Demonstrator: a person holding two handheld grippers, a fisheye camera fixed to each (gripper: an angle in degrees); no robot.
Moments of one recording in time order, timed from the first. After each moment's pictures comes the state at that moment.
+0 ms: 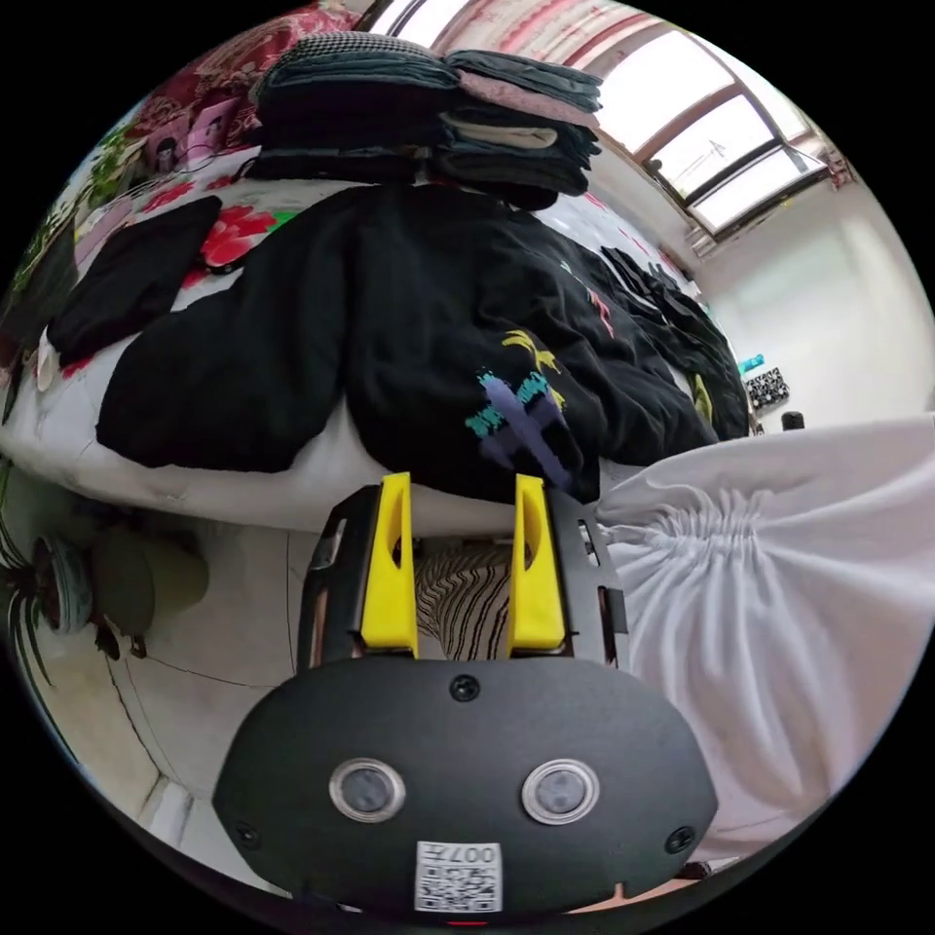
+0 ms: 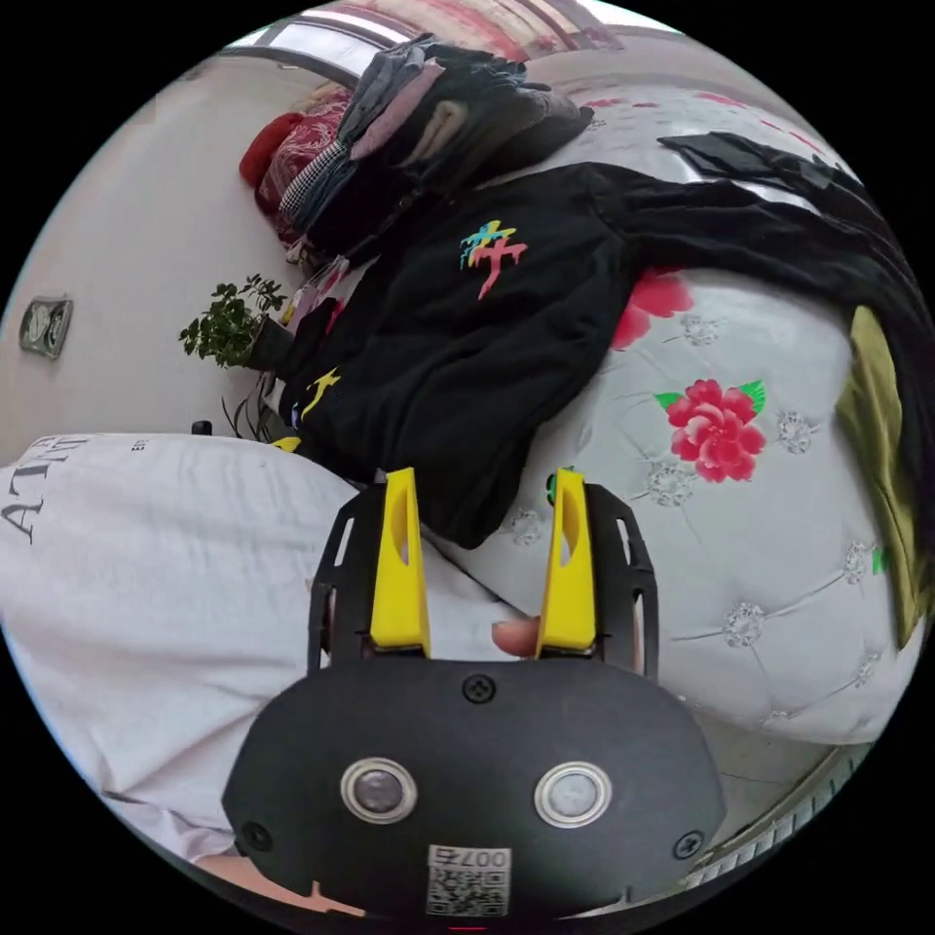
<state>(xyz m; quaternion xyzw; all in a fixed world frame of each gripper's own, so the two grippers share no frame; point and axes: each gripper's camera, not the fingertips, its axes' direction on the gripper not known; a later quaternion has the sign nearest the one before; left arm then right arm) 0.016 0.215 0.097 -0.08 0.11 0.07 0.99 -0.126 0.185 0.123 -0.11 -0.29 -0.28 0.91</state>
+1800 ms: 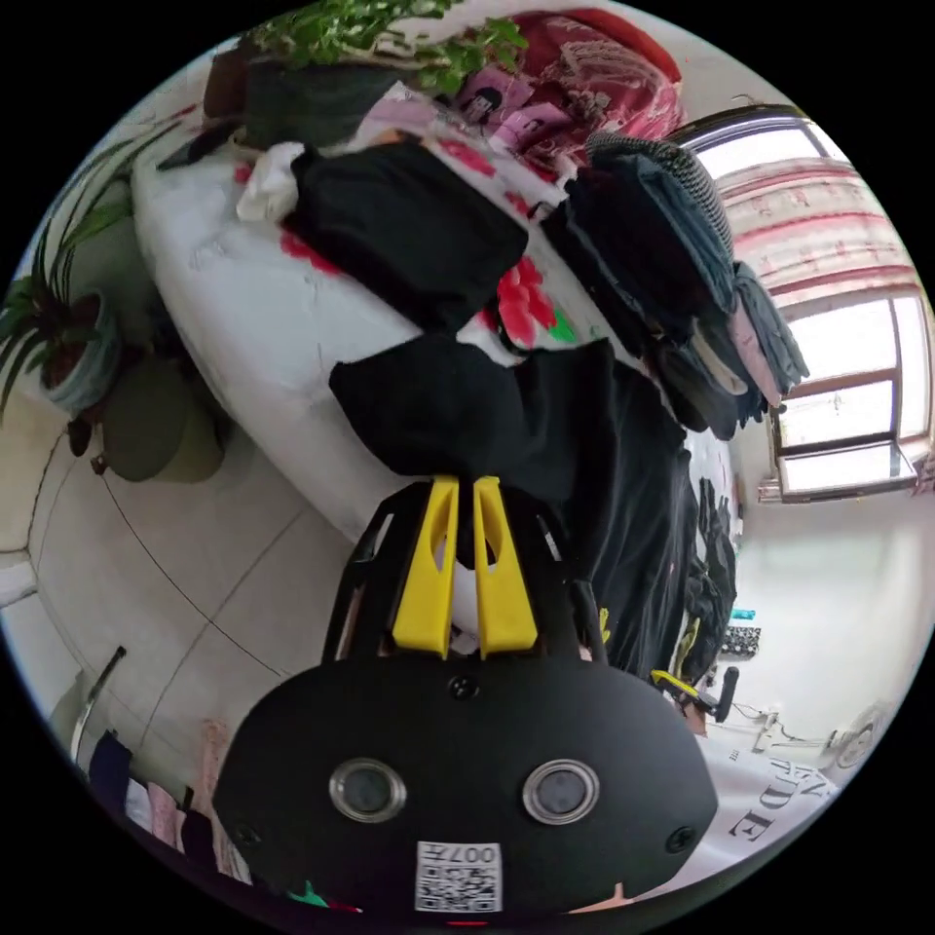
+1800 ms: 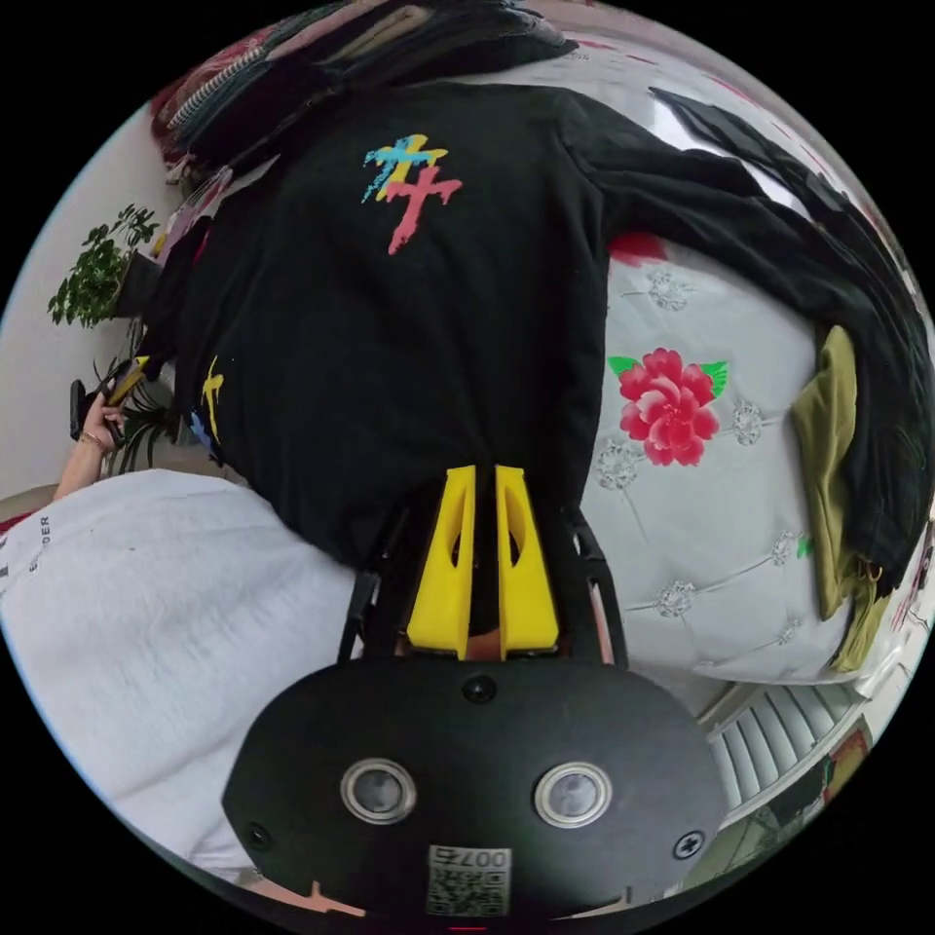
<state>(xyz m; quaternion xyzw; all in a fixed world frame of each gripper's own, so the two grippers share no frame) -0.186 0.163 0.007 0.03 0.06 -0.27 0.96 -0.235 0.173 0.169 -0.21 -0.09 -0.23 0.94</state>
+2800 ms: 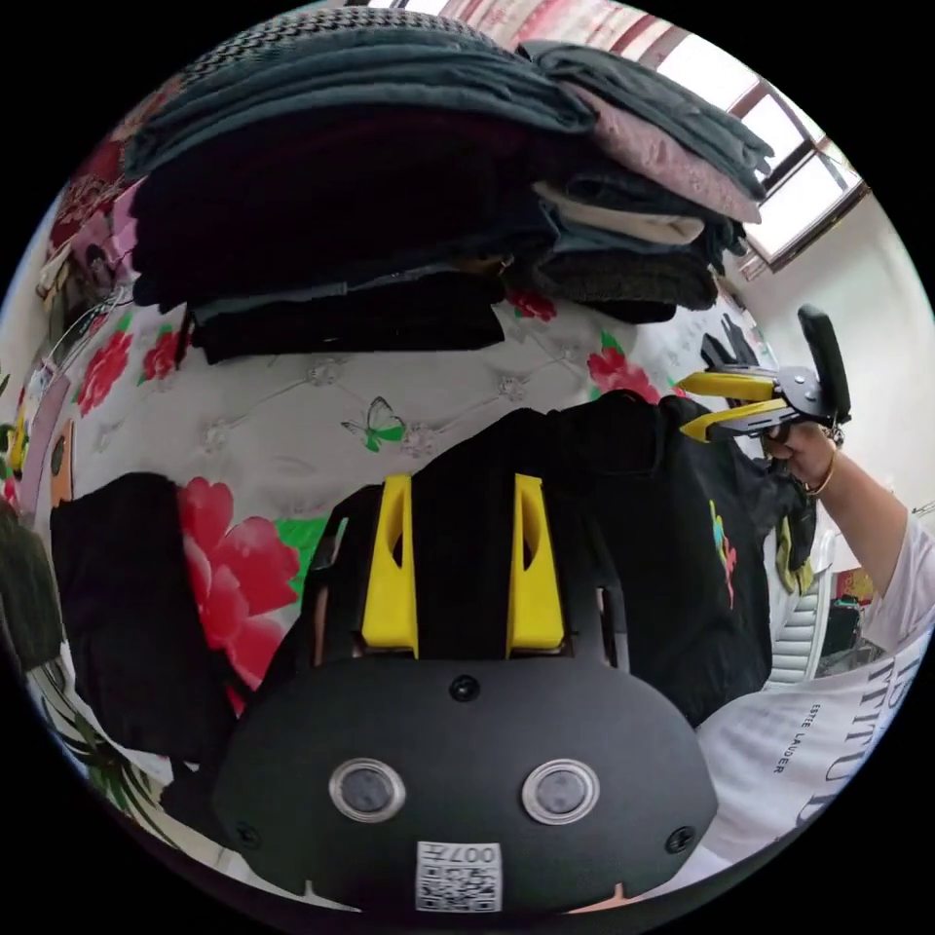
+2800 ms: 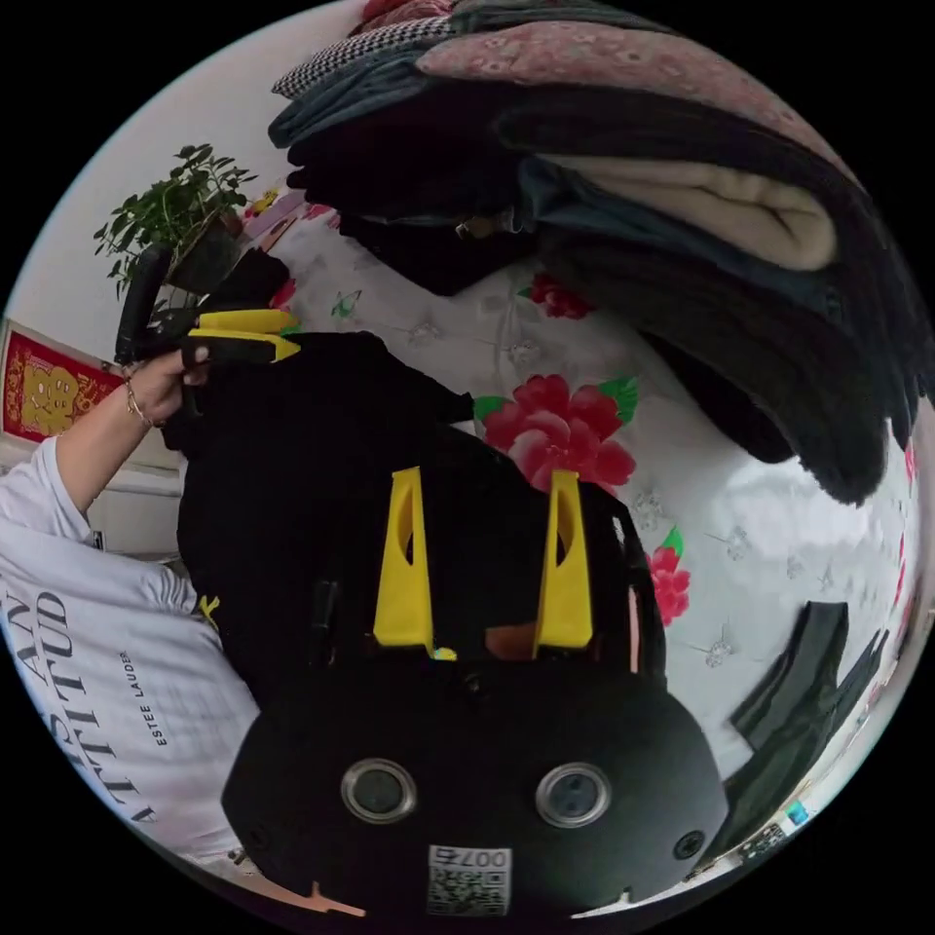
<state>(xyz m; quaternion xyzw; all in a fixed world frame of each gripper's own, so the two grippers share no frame) 0.008 -0.122 0.172 -0.08 0.03 0.09 0.99 -0.613 -0.068 0.212 -0.14 -0.13 -0.54 0.82</state>
